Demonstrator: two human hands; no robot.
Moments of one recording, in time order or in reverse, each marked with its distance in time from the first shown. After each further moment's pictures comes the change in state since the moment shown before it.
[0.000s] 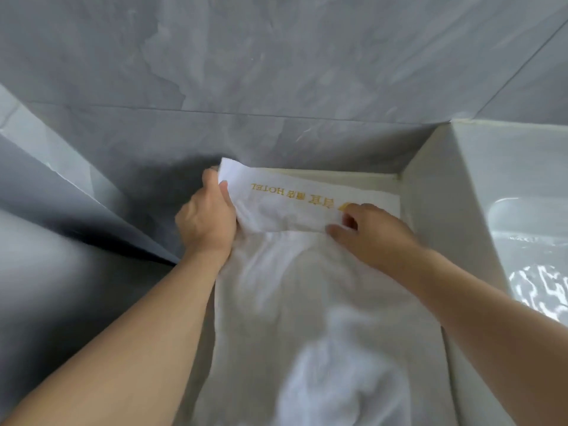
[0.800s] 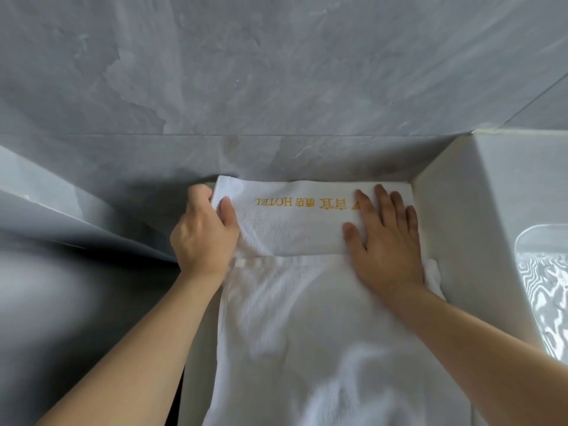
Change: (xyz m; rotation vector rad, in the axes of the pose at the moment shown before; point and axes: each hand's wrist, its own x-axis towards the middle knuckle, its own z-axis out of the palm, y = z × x) left_hand 0.009 0.010 -0.010 -0.076 -0.048 -0.042; right_hand 0.006 0.004 0.022 -0.107 0.194 0.102
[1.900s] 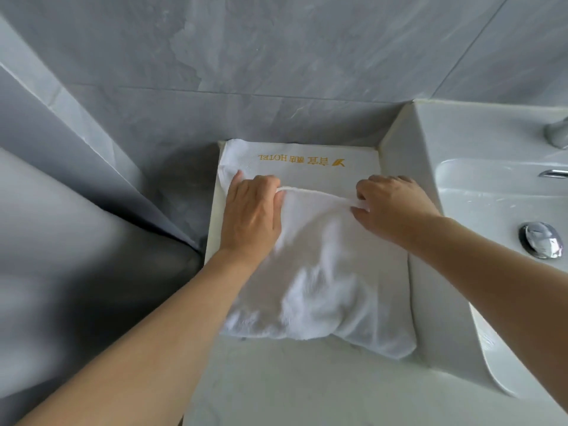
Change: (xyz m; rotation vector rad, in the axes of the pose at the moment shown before) left_hand -0.108 0.035 -0.071 -0.216 -0.067 0.519; right_hand -0.077 0.002 -0.102 -0.243 -0.041 -0.331
